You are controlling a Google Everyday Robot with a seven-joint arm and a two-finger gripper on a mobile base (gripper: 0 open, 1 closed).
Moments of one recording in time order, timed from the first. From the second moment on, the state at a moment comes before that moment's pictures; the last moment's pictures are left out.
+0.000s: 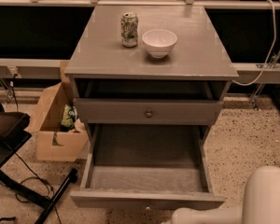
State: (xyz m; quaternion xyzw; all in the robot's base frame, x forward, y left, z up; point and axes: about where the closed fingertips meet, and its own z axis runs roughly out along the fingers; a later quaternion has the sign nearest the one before) arm 0.298 -0.017 0.202 -0.46 0.81 0.35 0.09
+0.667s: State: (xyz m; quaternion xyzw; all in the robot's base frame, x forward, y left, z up) arm 0.332 -0.015 0.206 -0.46 0.81 0.35 0.12
